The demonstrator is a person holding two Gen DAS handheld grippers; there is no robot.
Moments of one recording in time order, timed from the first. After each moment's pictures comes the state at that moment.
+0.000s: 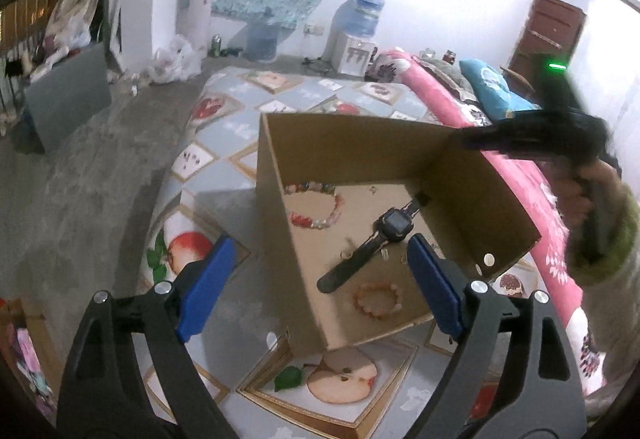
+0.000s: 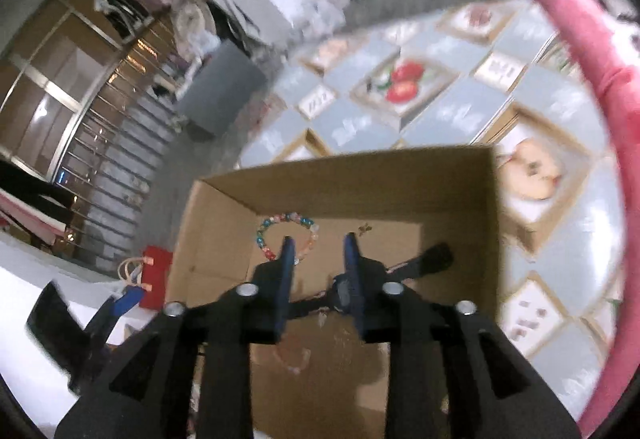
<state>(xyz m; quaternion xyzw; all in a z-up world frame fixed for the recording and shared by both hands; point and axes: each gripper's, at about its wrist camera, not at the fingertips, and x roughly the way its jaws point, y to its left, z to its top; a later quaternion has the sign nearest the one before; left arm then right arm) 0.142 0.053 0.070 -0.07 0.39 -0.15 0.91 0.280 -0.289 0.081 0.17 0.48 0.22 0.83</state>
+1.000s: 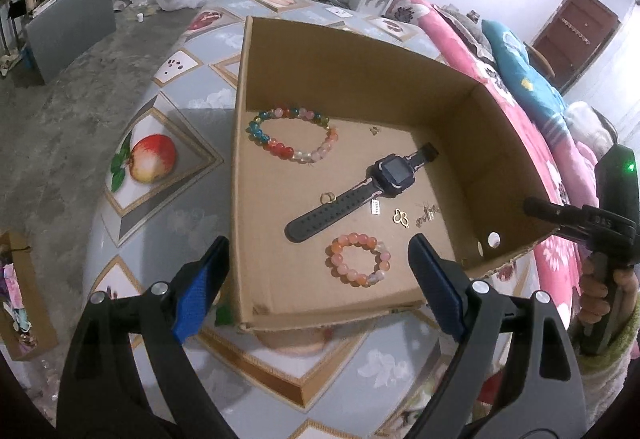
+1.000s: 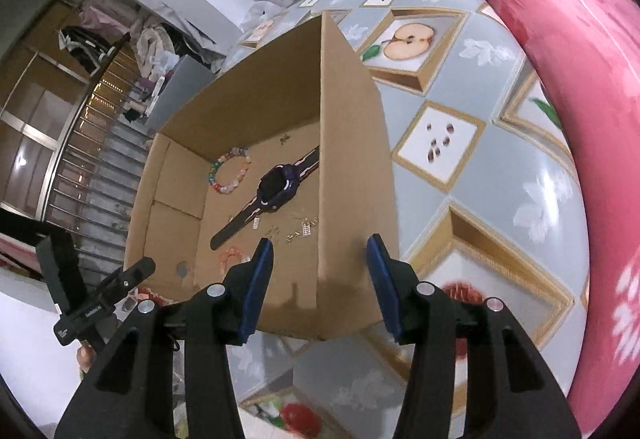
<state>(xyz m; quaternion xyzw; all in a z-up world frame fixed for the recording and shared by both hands) 0.127 0.016 0.035 -0.10 0.49 -0.13 0.85 0.162 -0.347 0.016 0.24 0.53 0.16 0.80</state>
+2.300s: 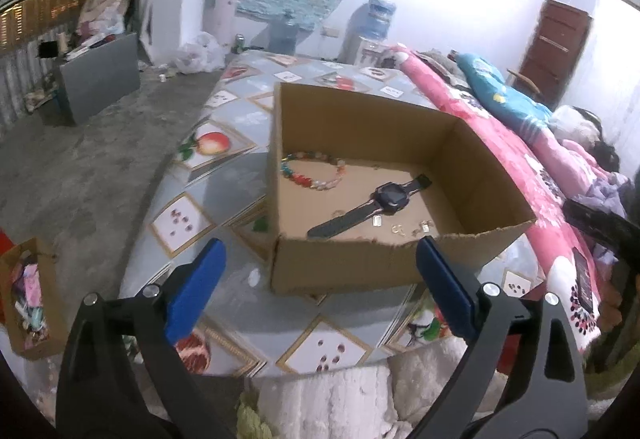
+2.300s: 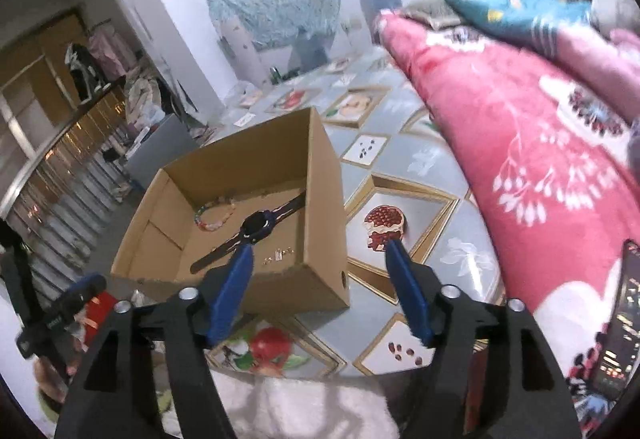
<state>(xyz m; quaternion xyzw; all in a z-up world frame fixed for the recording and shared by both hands) -0.042 0.036 0.065 -0.08 0.37 -0.10 0.92 -0.031 -0.344 0.066 0.16 0.37 0.06 0.92</state>
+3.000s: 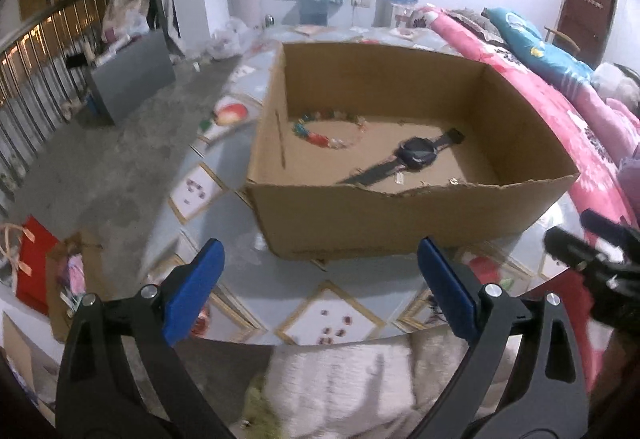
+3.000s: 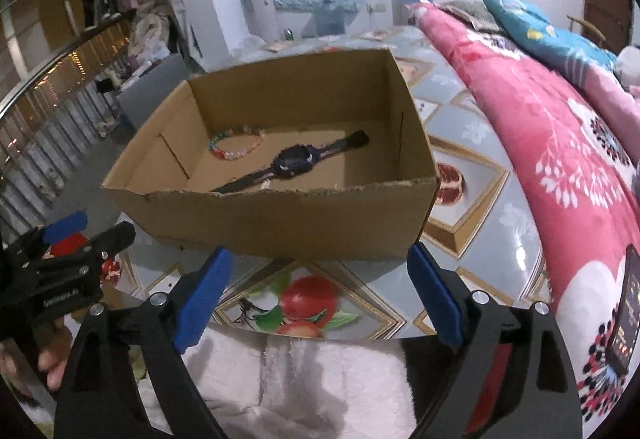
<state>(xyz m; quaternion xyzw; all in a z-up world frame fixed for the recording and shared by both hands) -0.042 -0.013 0.045 0.00 0.43 -0.03 0.90 -0.035 -0.248 0.035 0.07 0.43 0.05 0.90</state>
